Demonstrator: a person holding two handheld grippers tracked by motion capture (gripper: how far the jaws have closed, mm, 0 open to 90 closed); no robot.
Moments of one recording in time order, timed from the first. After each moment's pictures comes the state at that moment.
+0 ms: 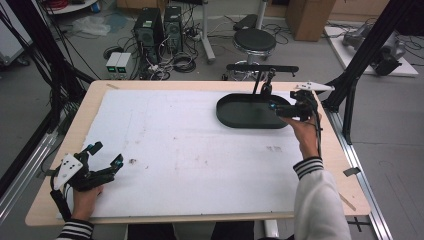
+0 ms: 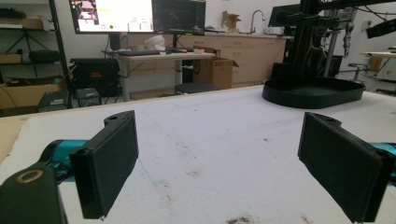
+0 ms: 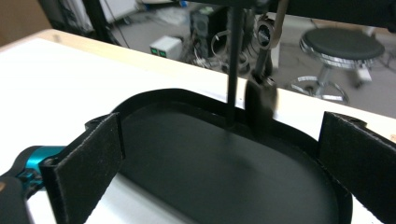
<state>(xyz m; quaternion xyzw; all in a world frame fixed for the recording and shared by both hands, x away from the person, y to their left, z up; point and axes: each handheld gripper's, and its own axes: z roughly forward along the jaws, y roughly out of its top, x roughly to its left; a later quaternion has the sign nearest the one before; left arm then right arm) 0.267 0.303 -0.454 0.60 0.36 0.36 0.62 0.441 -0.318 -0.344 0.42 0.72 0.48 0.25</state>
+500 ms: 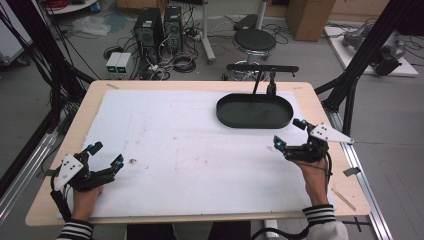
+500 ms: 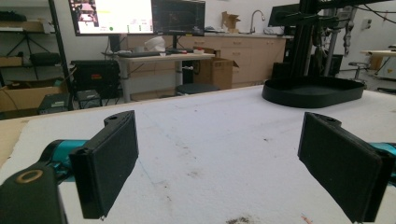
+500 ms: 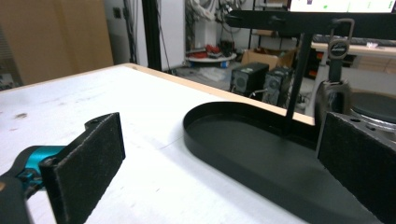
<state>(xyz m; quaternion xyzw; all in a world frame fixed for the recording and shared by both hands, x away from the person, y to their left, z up) 0.266 0.302 -0.454 0.60 0.36 0.36 0.62 0.331 -0.328 -0.386 0.31 0.69 0.59 0.27</state>
